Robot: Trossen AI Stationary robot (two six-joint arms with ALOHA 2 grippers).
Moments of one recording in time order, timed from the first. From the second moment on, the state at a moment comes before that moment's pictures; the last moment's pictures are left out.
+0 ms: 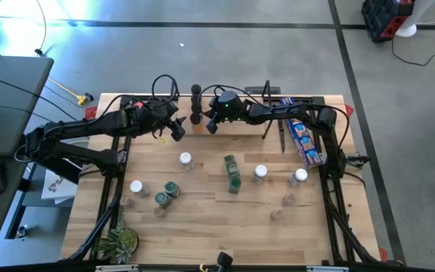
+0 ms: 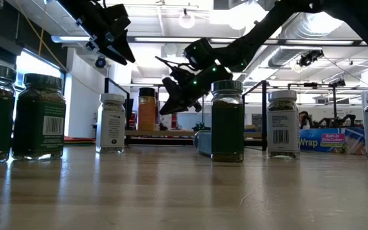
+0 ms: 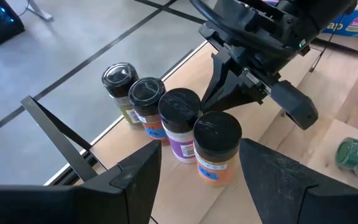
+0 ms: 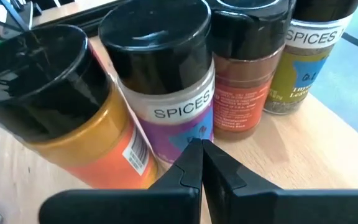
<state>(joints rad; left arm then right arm) 0.29 1.09 0.90 -0.45 -0.44 -0.14 -0.42 2.09 1.38 0.18 -0.06 0.07</state>
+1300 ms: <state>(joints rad) 0.24 1.09 0.90 -0.46 -0.35 -0.12 -0.39 2.01 1.38 0.14 -0.03 0.01</state>
